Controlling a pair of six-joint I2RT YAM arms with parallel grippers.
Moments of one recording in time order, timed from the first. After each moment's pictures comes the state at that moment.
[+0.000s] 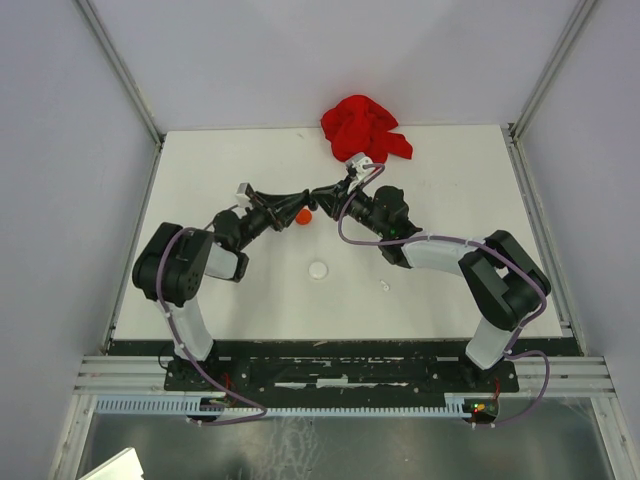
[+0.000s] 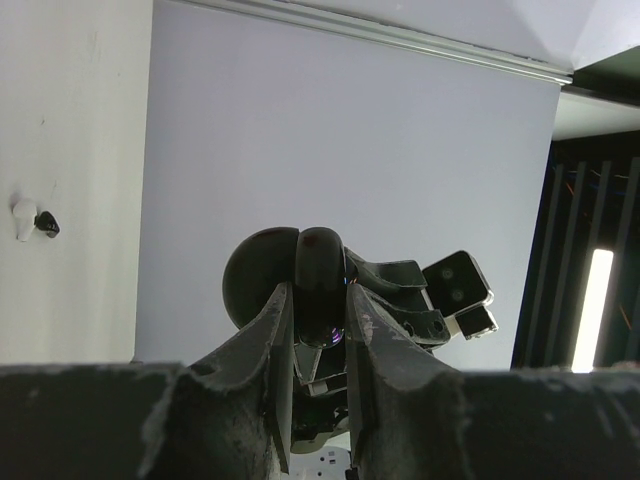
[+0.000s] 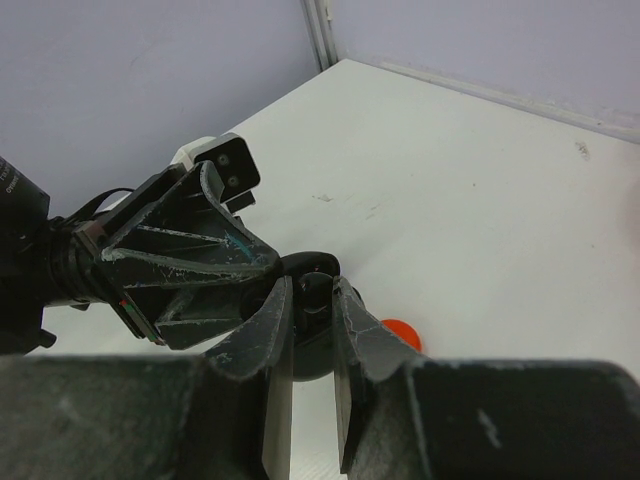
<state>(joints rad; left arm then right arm) -0.24 1.84 0.57 1.43 0.56 -1.87 0.64 1.73 0.92 0.88 -0.23 0.23</state>
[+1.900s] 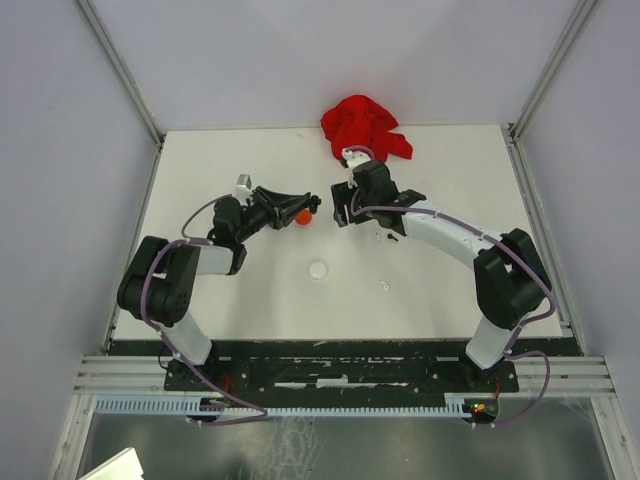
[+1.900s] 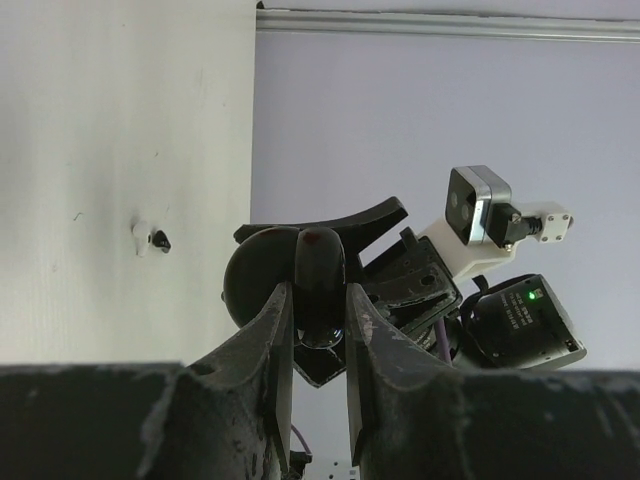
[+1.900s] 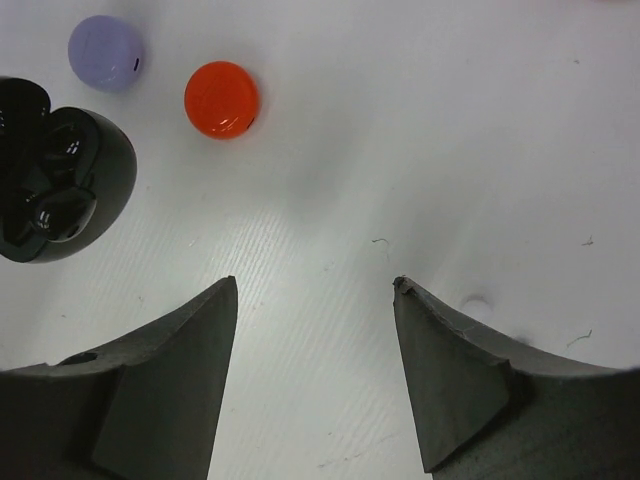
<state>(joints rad) -0.25 1.69 0.63 1.03 0.55 -1.52 0.62 1.73 1.28 -0.24 0.03 0.23</state>
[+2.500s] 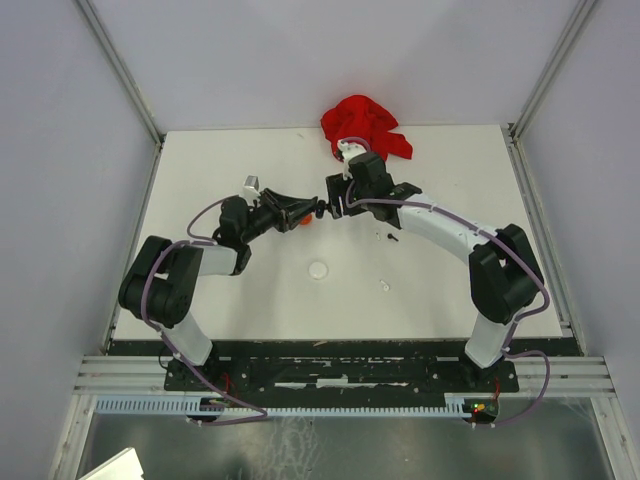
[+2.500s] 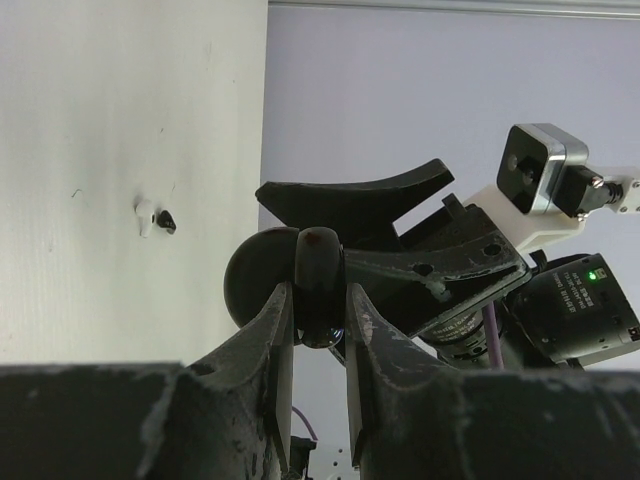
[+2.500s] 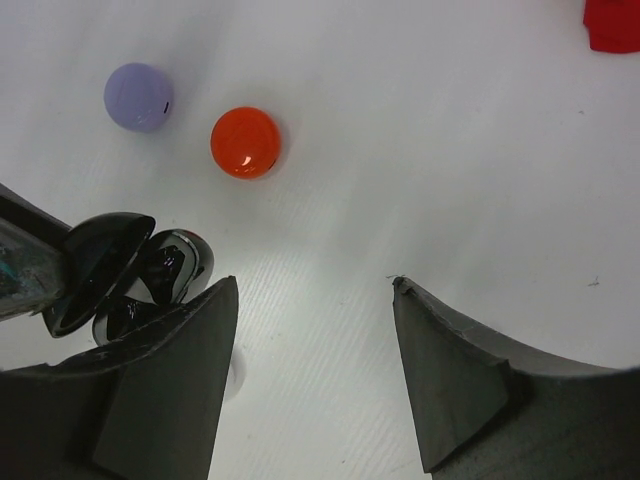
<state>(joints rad) -0.30 1.69 0.64 0.97 0.55 -1.50 0.62 1.78 1.36 -0.25 0.02 0.23</state>
